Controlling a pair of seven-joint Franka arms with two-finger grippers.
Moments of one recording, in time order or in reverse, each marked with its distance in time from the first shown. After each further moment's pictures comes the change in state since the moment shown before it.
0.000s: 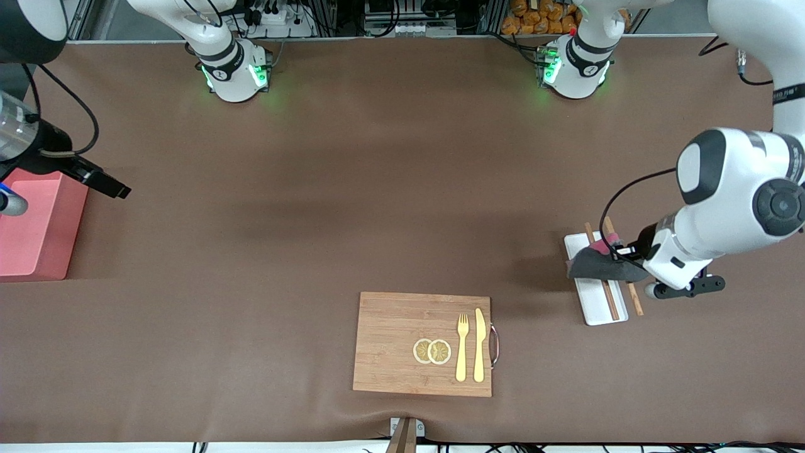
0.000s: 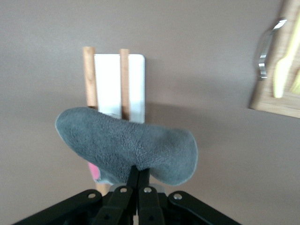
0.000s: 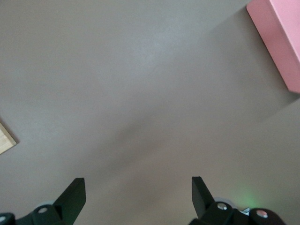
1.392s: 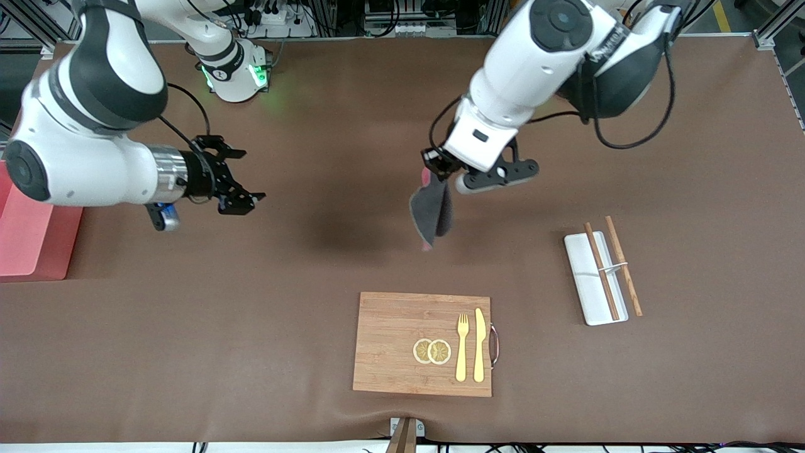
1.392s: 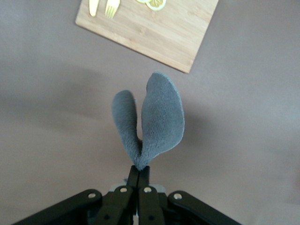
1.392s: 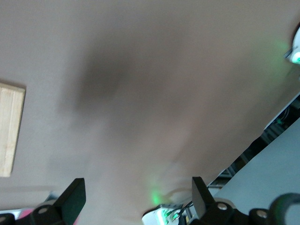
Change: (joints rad) left arm -0.243 -0.030 -0.356 0.195 -0.056 -0.025 -0.742; right arm 0.158 0.216 0.006 0.013 0.519 -0.049 0.703
